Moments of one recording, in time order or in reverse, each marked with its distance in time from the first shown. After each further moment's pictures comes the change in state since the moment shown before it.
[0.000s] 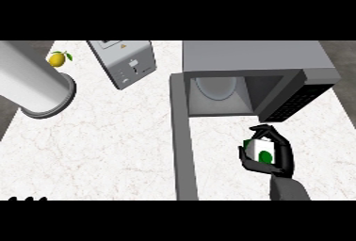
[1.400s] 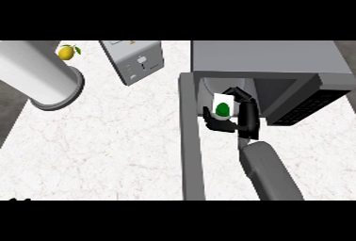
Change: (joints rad) left arm -0.030 0.033 0.122 0.046 0.090 -0.069 0.009; right arm -0.240 0.017 0.329 -0.126 -0.121 -0.420 0.424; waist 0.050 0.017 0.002
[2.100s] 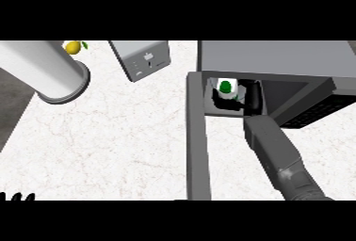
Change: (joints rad) left arm -0.045 0.005 0.018 0.034 -0.012 -0.026 0.005; right arm -0.356 -0.067 -0.188 0.602 0.009 -0.058 -0.175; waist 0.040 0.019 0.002
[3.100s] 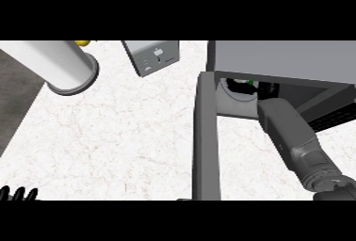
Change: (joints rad) left arm -0.042 0.025 0.013 0.018 0.030 -0.026 0.031; right arm -0.163 -0.105 -0.048 0.185 0.051 -0.122 -0.130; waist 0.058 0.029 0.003
